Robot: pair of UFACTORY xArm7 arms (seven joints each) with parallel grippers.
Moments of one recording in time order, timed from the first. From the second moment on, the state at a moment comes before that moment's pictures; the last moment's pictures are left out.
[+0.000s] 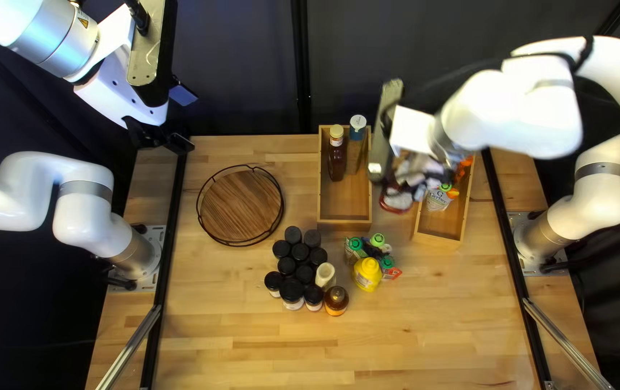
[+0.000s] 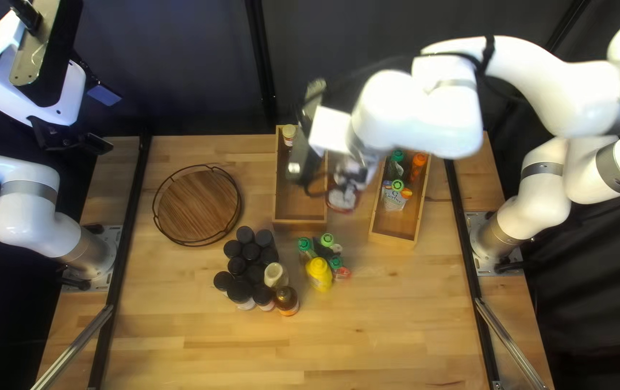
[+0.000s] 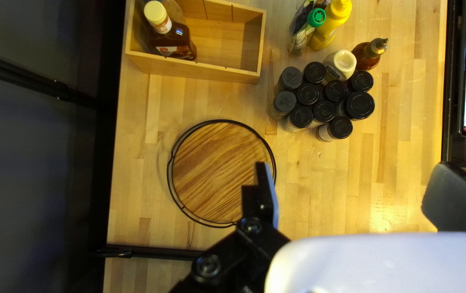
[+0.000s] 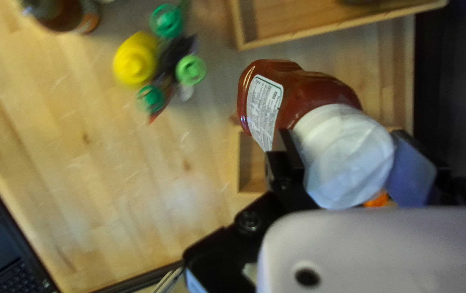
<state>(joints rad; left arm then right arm) 0.10 -0.85 0.02 1.13 -0.01 1.47 0.08 2.74 0.25 -2.84 1.15 -0.14 1.24 0.16</state>
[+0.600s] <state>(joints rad) 0.10 -0.85 0.02 1.13 -0.01 1.47 0.08 2.70 0.05 -2.87 1.15 -0.28 1.04 0.19</state>
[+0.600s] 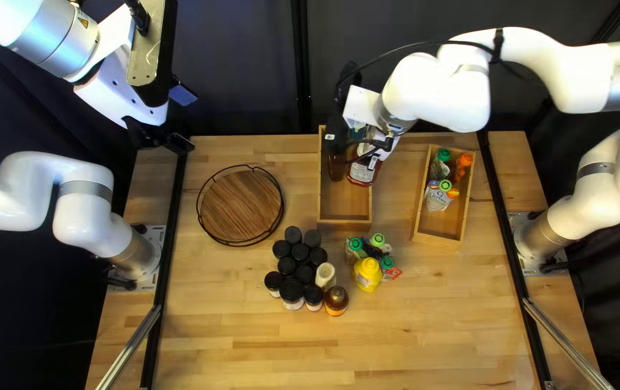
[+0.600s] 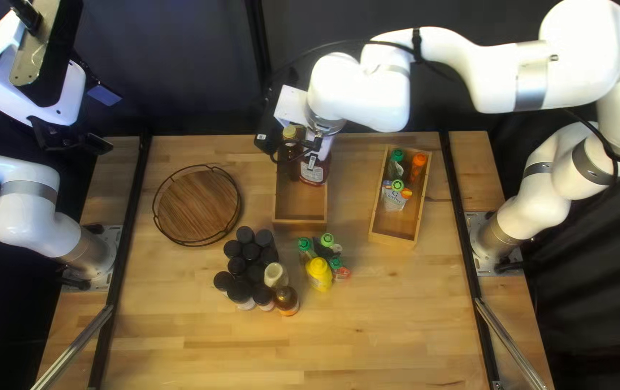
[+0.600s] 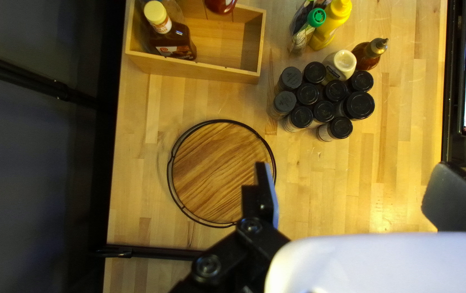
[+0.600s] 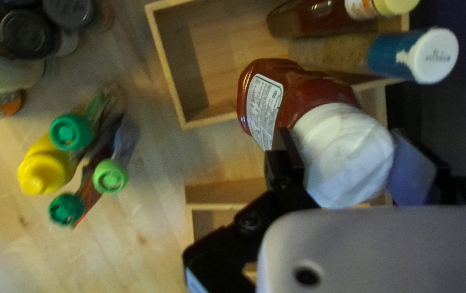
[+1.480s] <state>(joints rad) 0.10 -0.85 0.02 1.13 -0.01 1.47 0.08 2.72 -0.03 -2.84 1.09 -0.42 0.96 0.18</state>
